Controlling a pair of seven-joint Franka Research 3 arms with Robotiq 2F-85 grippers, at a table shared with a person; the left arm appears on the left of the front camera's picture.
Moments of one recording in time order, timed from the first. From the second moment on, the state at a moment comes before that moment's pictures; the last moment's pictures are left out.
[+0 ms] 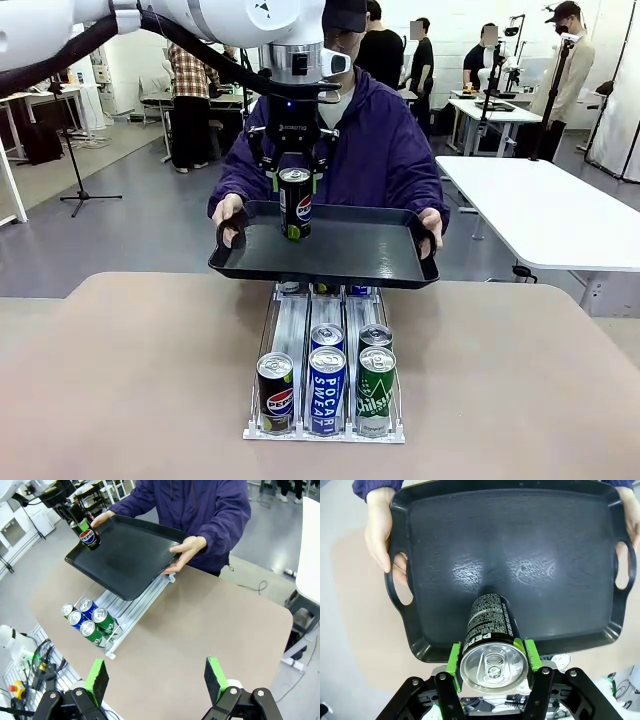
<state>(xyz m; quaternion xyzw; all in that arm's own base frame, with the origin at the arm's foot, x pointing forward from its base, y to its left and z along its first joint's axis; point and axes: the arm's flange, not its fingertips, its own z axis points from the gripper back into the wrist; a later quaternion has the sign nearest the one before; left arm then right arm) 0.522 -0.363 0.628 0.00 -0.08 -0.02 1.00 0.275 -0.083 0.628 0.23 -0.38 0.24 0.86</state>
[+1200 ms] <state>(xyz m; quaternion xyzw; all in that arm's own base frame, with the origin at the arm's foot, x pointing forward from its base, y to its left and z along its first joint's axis) 0.556 -0.334 0.613 -0.01 -0.07 0.00 1.00 0.275 -0.083 0.628 0.23 -0.38 0.24 0.86</state>
